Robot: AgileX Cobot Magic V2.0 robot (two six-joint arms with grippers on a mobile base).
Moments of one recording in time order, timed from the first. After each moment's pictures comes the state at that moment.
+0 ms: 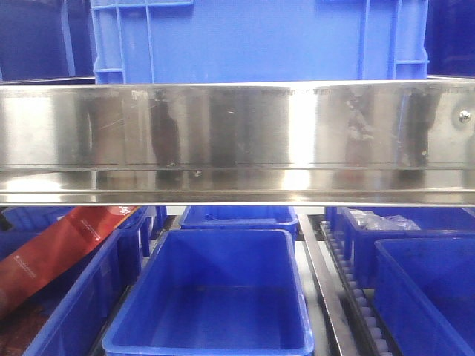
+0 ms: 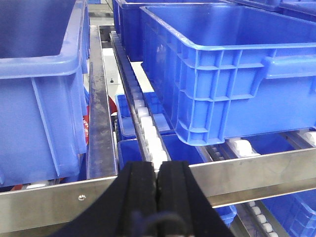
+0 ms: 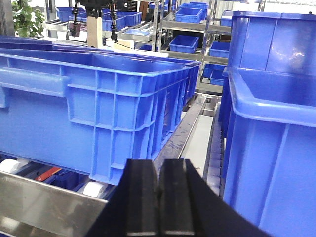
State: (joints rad) left arm -0.29 0.41 -0.84 -0.06 0.81 0.00; right arm 0.29 0.15 -0.49 0.06 0.43 -0.09
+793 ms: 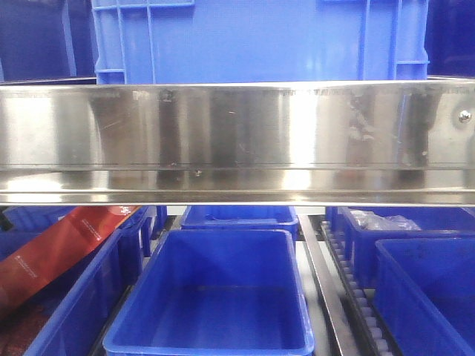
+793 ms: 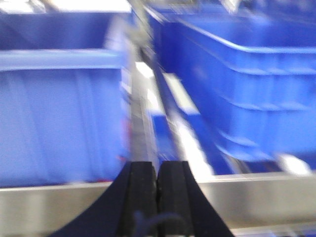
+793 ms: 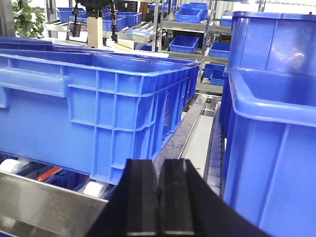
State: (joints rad) left arm -0.15 0.28 -0.61 -0.05 0.58 0.04; right arm 0.29 0.15 -0.49 0.06 0.43 -0.09
